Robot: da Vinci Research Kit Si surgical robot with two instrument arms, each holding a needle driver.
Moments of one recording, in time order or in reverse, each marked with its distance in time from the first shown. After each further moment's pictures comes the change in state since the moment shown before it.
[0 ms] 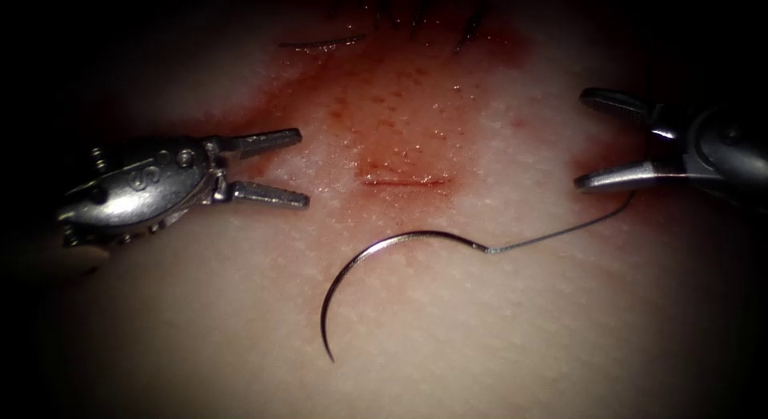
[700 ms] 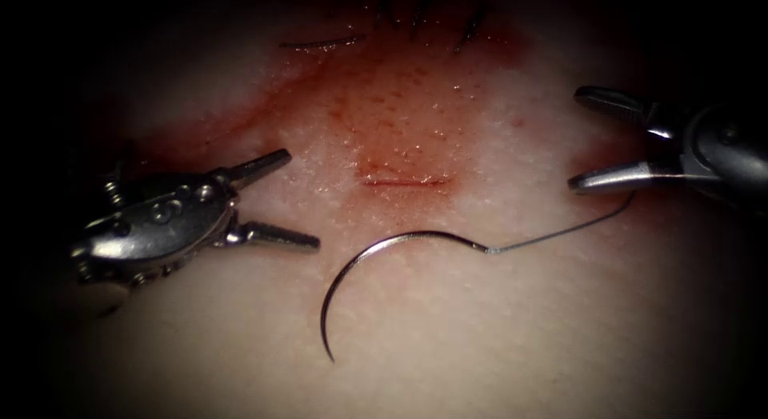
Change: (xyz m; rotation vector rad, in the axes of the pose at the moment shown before) right arm 0.001 0.000 0.000 0.004 -0.008 0.012; left arm 0.000 0.003 0.000 0.142 -0.215 -0.215
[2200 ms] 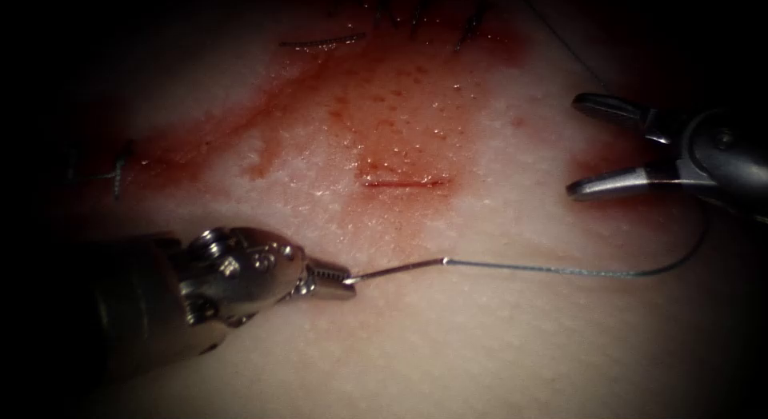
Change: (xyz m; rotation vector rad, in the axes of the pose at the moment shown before) right arm 0.001 0.000 0.000 0.010 -0.001 0.005; left arm -0.001 0.003 0.005 -0.161 -0.231 -0.076
